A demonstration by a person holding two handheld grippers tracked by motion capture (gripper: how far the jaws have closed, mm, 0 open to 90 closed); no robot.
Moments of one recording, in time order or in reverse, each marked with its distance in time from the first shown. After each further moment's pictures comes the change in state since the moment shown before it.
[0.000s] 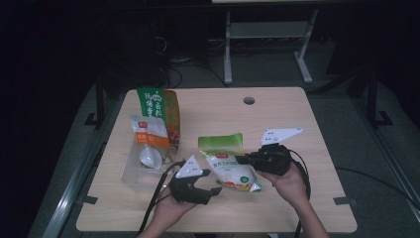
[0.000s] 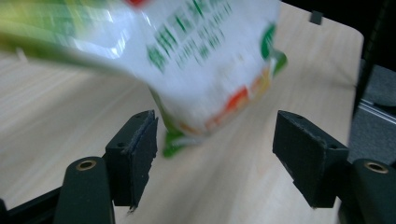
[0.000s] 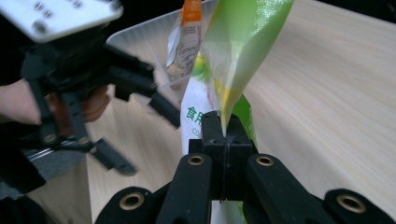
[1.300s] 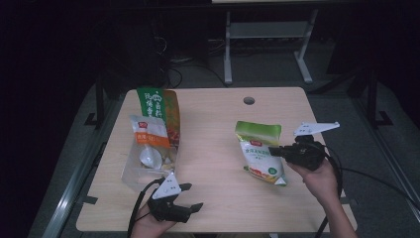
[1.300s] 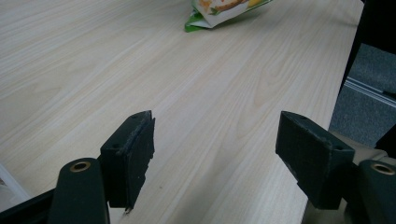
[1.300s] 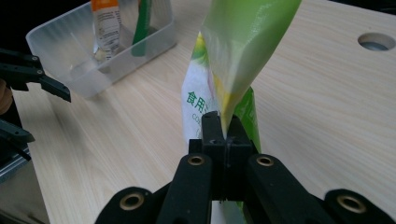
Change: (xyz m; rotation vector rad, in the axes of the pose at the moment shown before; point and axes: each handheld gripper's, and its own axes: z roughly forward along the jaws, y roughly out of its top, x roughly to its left) left arm -0.007 -0.052 -0.046 0.009 0.028 0.031; right arm -0.037 -0.017 -0.062 0.045 -0.210 0.142
